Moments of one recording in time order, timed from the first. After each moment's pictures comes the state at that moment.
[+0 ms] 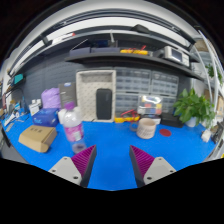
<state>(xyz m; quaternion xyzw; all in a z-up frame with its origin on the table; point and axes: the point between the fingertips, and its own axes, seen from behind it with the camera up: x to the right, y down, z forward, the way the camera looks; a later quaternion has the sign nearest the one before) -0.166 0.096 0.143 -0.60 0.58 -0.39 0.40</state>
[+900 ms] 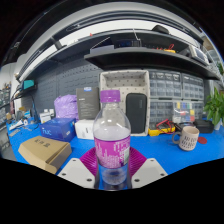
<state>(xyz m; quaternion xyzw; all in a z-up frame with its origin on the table) -0.038 0.243 0.104 -0.59 0.50 -0.39 0.50</state>
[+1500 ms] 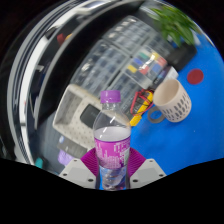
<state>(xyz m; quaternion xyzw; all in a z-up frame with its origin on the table) 0.033 0.110 0.124 -0.34 0.71 -0.09 0.61</state>
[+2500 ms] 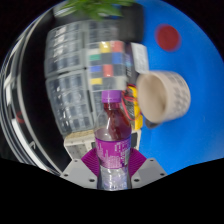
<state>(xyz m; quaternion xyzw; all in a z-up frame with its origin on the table) 0.094 0.039 0.167 -0.09 0.77 0.19 0.60</state>
